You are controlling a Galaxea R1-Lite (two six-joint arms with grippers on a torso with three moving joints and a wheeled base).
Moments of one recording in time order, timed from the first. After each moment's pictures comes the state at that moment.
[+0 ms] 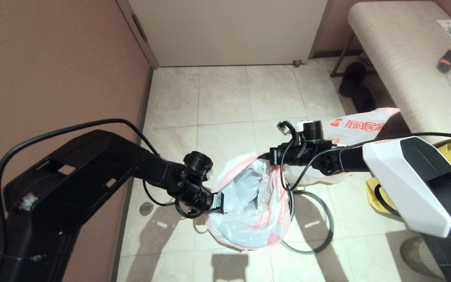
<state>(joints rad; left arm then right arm) -0.41 2.34 -1.47 0.19 -0.25 -0.33 0.34 2.54 -1.96 -0.22 0.66 0.25</state>
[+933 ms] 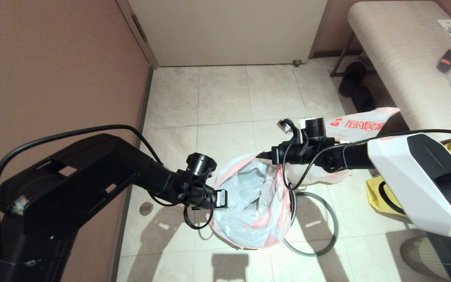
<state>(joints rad) -0.46 2.31 -1.34 -0.09 -0.10 -0.34 0.34 2.51 -1.95 -0.19 0.72 0.20</state>
